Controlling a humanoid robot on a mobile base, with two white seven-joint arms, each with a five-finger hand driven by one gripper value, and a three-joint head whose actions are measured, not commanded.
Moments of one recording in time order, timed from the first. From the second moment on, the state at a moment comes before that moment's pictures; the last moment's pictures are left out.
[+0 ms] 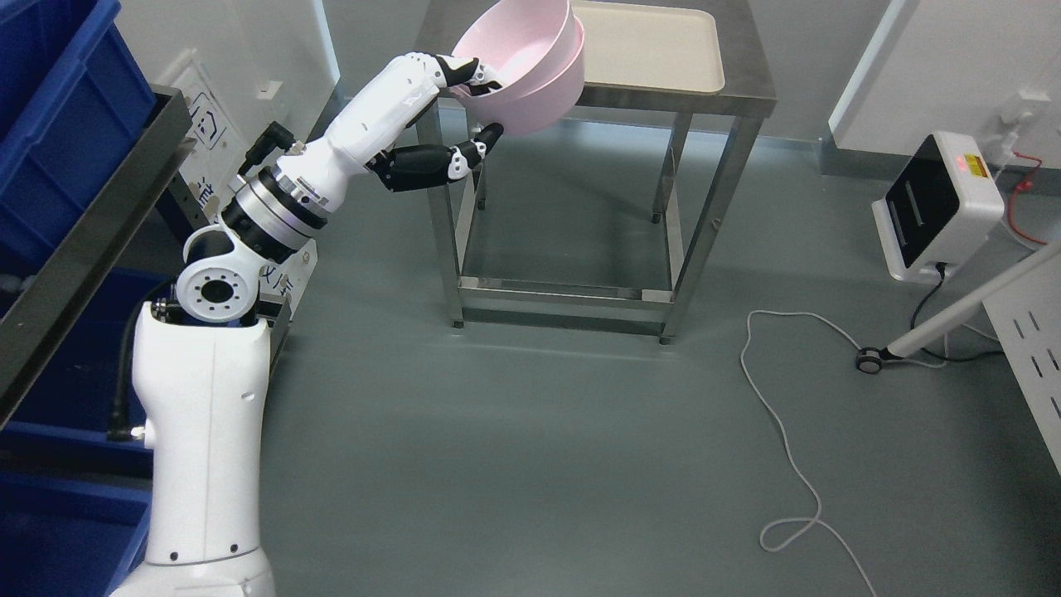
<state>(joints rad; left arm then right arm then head) -0.79 0.00 0.11 -1.41 -0.42 -0.65 -0.65 0.05 0.00 0.00 -0.05 0.00 -0.19 0.00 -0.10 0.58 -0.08</state>
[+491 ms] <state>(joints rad) -0.84 0.00 0.13 -1.44 -0.42 -0.61 -0.62 0.05 0.00 0.00 -0.05 0.00 -0.19 0.00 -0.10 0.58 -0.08</state>
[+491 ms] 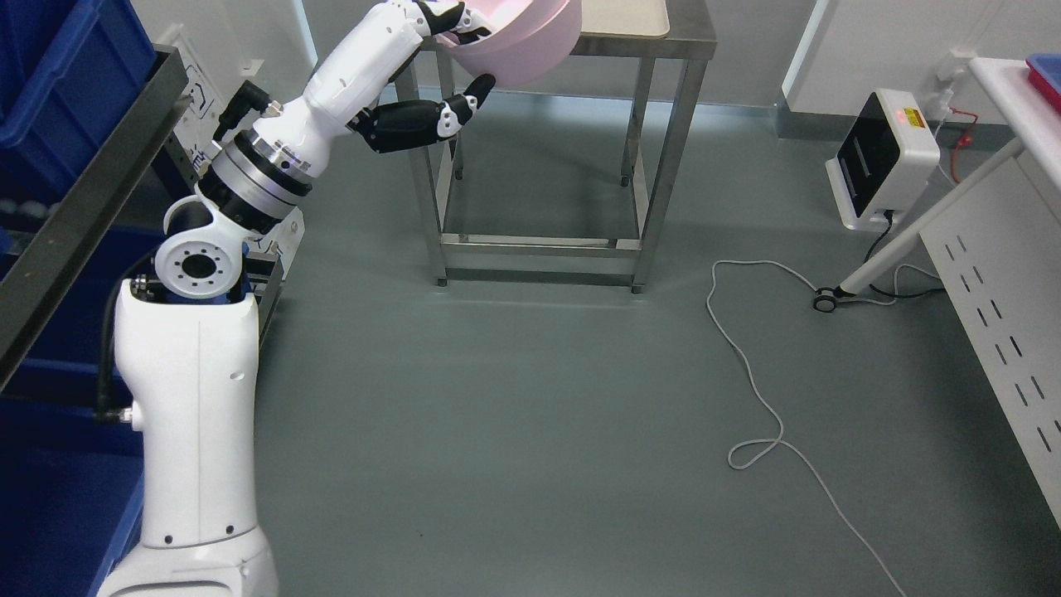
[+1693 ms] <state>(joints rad) -0.91 0.00 0.19 -1.46 -0.43 -0.48 -0.61 0.05 0.00 0.00 -0.05 0.00 -0.19 0.00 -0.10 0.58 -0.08</state>
